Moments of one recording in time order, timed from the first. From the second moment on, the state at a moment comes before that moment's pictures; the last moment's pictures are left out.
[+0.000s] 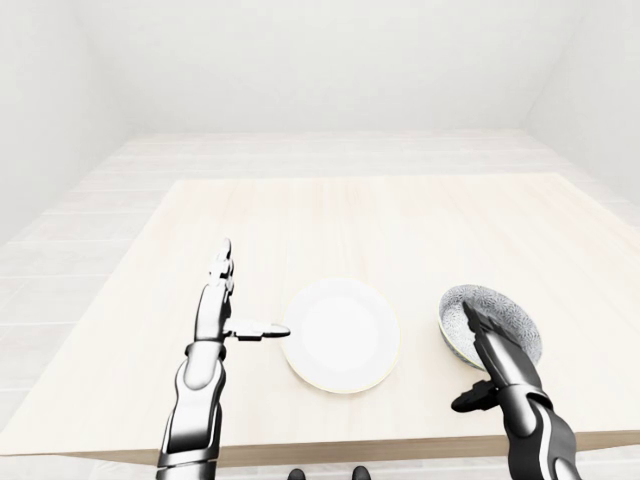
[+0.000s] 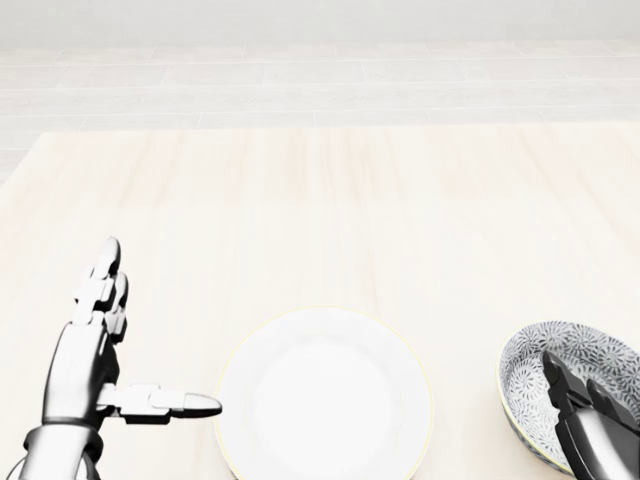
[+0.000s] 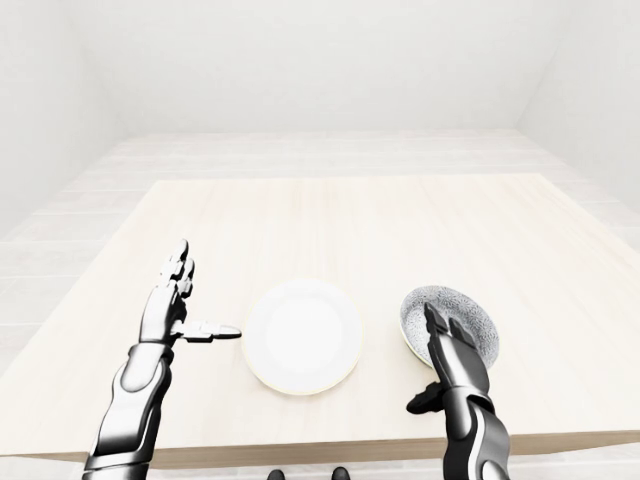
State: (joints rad) left arm -0.02 0.07 0.11 -0.06 0.11 0.01 -0.08; right arm 0.25 -0.09 -0.28 -0.18 -1.00 0.09 0.29
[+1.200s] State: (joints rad) left arm -0.01 0.07 0.11 -0.07 0.11 0.00 -0.09; right arm 0.25 -0.09 -0.30 -0.26 -1.02 0.09 0.33
